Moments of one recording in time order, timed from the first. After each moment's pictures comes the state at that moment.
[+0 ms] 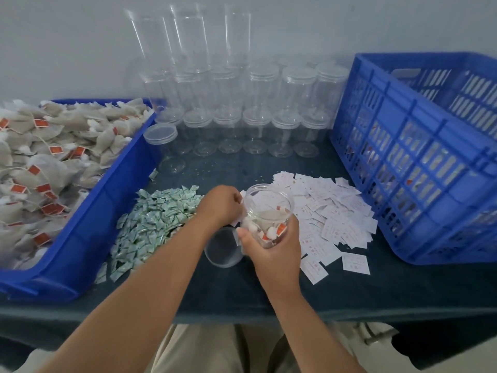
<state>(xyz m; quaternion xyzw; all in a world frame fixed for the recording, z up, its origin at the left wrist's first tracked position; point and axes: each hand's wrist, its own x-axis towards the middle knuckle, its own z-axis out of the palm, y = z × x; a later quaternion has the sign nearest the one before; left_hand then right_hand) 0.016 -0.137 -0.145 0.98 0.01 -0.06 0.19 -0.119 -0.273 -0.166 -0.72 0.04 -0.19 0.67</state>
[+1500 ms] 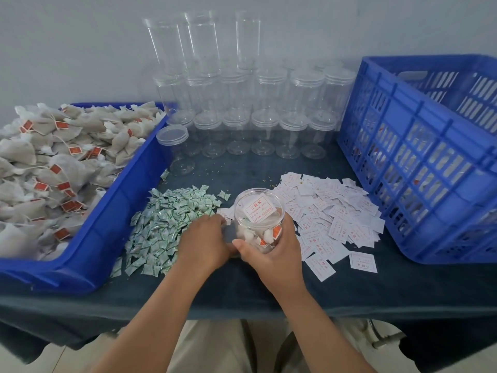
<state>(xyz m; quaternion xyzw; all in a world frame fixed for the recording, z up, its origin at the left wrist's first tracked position) -0.088 -0.105 -0.151 0.98 0.07 -0.03 0.17 -0.124 -0.268 -0.175 -0.74 -0.04 -0.16 0.65</state>
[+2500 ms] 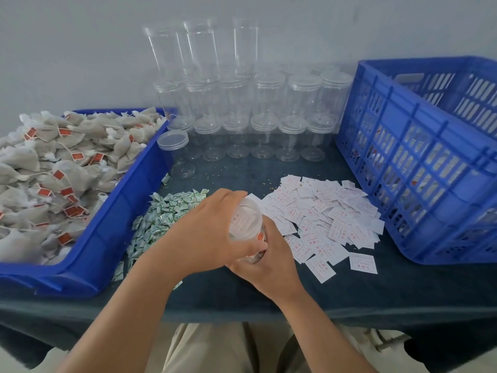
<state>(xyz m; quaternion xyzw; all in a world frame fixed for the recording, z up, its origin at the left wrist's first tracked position) -0.119 -0.107 -0.060 0.97 -0.13 -0.02 0.20 -0.122 -0.267 -0.174 -0.78 -0.13 -0.09 0.60</state>
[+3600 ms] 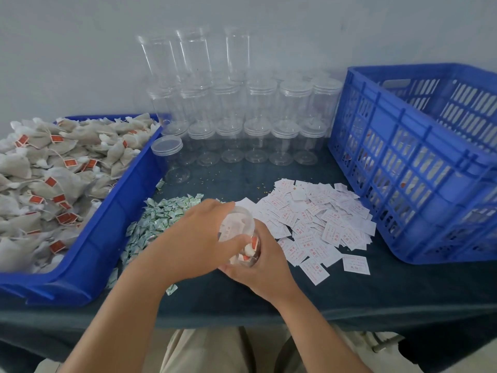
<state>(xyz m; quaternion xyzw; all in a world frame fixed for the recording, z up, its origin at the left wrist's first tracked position) -0.122 -0.105 -0.054 0.97 -0.10 -0.05 0.21 -0.119 -0.269 -0.173 -0.73 -0.14 -0.04 0.67</state>
